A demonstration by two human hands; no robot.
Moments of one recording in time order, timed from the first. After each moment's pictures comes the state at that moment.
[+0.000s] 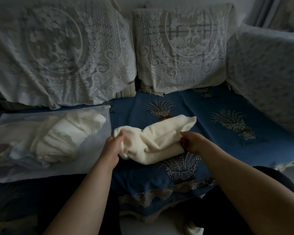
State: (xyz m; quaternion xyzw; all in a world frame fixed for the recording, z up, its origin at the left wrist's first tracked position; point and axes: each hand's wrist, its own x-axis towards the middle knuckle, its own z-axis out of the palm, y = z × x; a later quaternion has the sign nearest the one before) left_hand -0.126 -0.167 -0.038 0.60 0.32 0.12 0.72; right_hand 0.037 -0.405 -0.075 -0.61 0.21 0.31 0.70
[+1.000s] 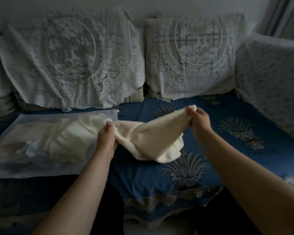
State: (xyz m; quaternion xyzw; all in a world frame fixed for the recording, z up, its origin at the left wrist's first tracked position) left_hand -0.121 -0.135 -0.002 0.58 0.39 0.26 0.66; right_hand 0.024 -0.384 0.018 -0.65 -0.01 0.06 0.75
